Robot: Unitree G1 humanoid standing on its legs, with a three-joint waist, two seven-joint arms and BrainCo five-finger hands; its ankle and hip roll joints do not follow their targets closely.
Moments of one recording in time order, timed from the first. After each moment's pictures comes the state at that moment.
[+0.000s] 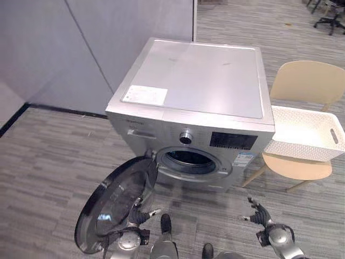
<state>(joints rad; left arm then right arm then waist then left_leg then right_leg) 0.07 0.29 -0.28 0.76 -0.17 -0.21 0.14 0.02 -0.36 0.32 0.84 0.01 -0.19 -0.11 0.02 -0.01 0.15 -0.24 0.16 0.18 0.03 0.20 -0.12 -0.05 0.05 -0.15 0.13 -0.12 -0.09</state>
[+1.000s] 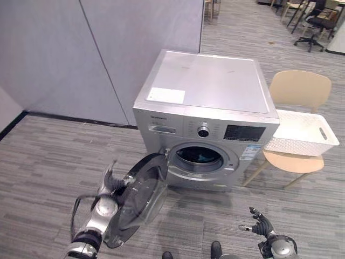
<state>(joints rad) -0.18 0.51 -0.18 0.99 0.06 -0.18 0.24 0.09 -0.34 0.27 0.76 0.00 -0.17 -0.08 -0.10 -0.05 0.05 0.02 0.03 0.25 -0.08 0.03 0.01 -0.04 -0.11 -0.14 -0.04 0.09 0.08</state>
